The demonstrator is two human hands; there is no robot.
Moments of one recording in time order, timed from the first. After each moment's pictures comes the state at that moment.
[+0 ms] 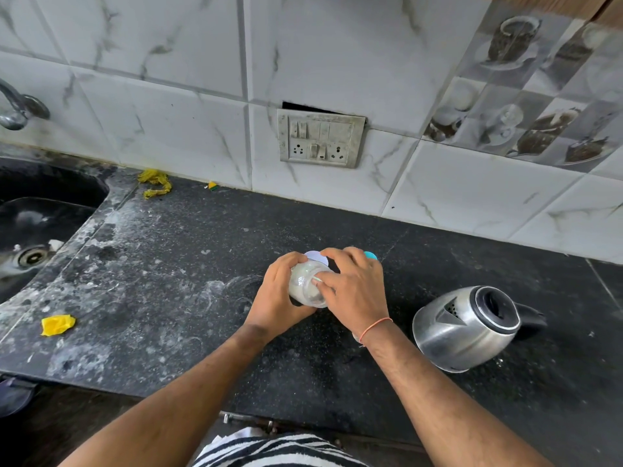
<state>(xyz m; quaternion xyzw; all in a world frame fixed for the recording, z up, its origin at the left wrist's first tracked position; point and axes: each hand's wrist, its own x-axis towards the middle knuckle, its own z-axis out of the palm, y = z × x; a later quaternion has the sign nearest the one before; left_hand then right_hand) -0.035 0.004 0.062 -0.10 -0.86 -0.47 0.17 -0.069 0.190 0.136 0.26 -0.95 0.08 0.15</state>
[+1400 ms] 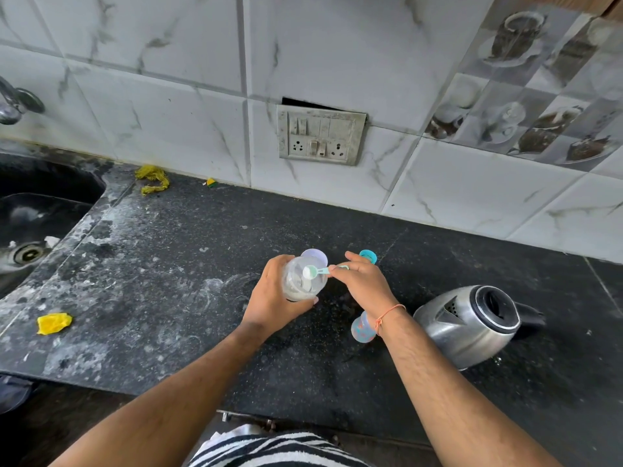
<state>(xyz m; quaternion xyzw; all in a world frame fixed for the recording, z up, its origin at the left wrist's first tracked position) -0.040 0.000 0.048 0.01 -0.86 -0.49 0.11 -0.080 0.192 0.162 -0.06 -0.83 0.52 -0.16</state>
